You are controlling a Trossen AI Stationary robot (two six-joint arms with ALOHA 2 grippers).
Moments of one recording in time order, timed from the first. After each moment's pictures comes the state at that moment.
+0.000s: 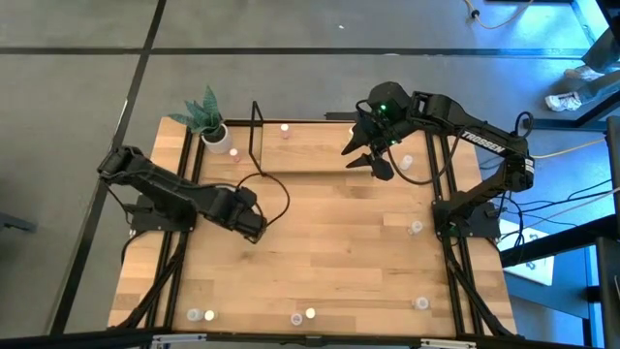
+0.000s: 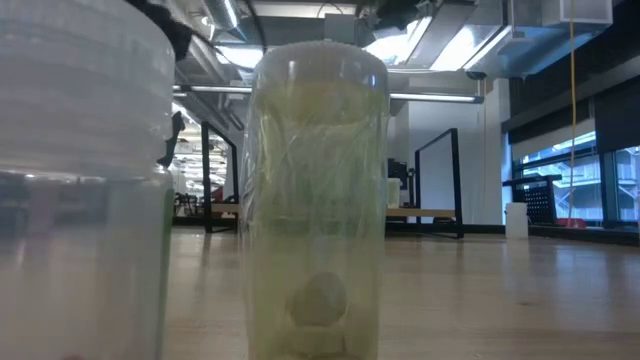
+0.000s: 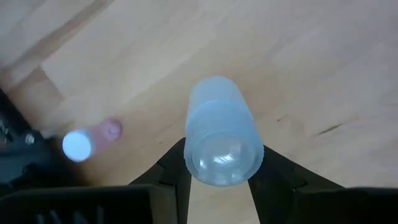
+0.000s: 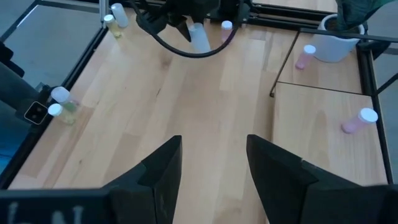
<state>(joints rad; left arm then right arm) -0.32 1.44 1.12 -1.23 -0.23 -1.32 -0.34 1.49 1.69 -1.01 -0.48 -0.40</state>
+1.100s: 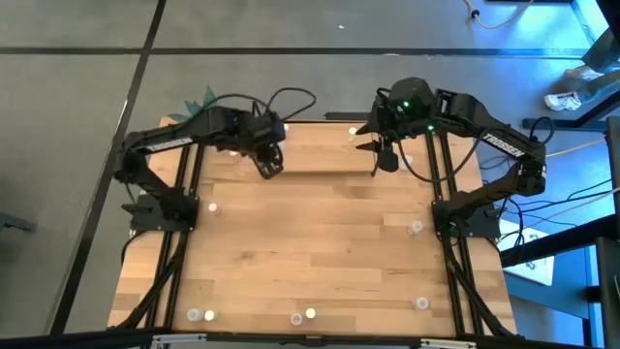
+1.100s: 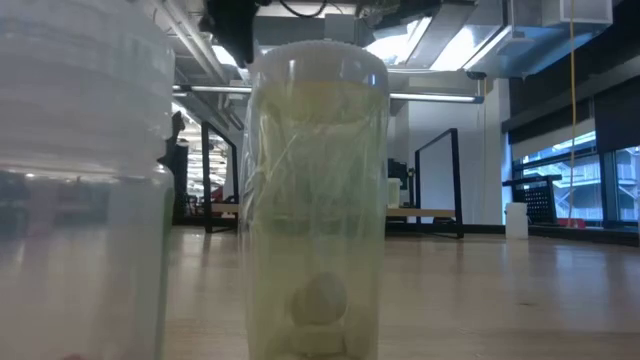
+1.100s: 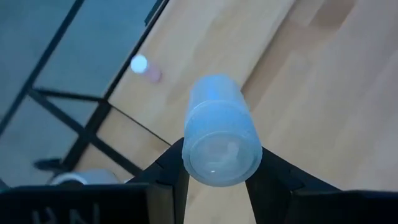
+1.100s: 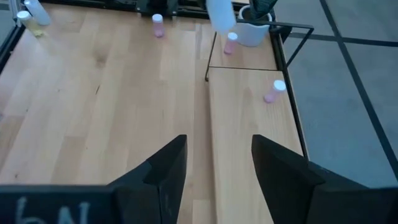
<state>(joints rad) 0.22 1.54 1.72 -1.32 -0.33 -0.28 -0.34 1.38 1.69 -1.02 -0.18 -0.32</state>
